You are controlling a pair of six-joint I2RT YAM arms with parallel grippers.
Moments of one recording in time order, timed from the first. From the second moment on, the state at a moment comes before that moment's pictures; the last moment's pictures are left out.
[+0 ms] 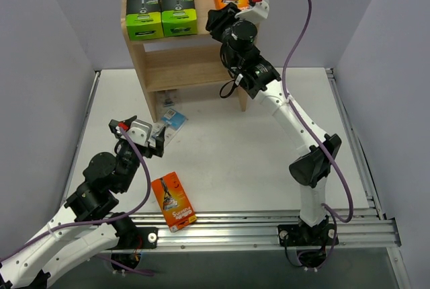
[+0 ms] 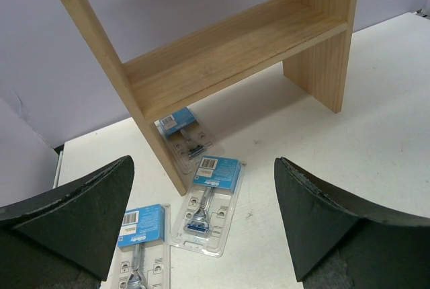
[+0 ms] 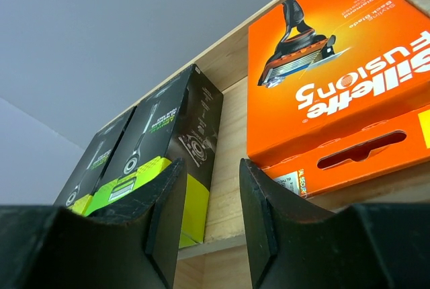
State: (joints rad) left arm -0.84 0.57 0.76 -0.08 -0.52 0.25; right arm 0.65 1.95 2.20 -0.05 0.50 0.60
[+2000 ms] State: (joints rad) left arm -0.80 0.59 0.61 0.15 -0.78 0.41; right arm 0.98 1.37 0.97 0.00 0.18 0.66
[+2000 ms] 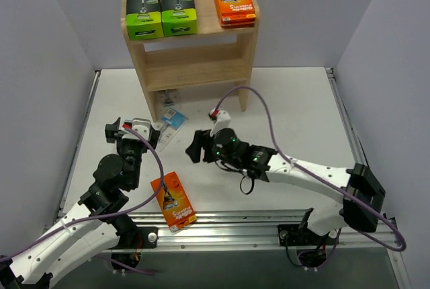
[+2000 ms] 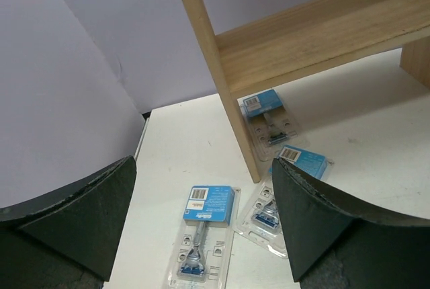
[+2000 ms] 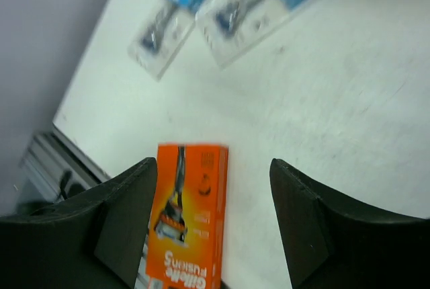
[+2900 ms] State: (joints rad) left arm -0.74 0.54 0.57 0.27 -0.89 0.46; right arm 1.54 1.54 0.73 0.02 0.46 1.15
